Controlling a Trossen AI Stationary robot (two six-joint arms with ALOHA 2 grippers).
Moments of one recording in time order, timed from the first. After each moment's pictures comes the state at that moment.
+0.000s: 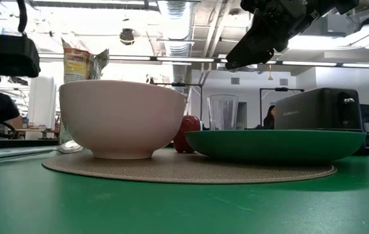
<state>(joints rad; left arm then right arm) -0.66 1.19 0.40 -0.20 -0.21 -1.06 0.19 1.35 0.83 -0.07 0.28 0.15</state>
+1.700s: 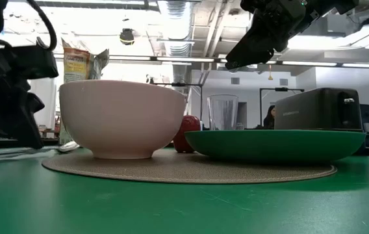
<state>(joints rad) -0.58 1.25 0.40 -0.22 -0.44 -0.89 0.19 1.35 0.83 -0.07 0.29 0.15</state>
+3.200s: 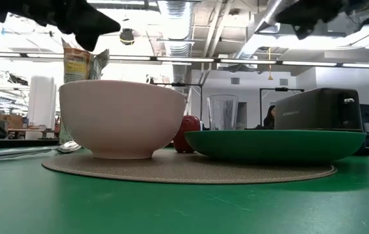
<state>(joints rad) -0.13 0.79 0.46 0.10 -0.19 -0.04 0.13 0.76 0.66 -0.20 0.15 0.07</state>
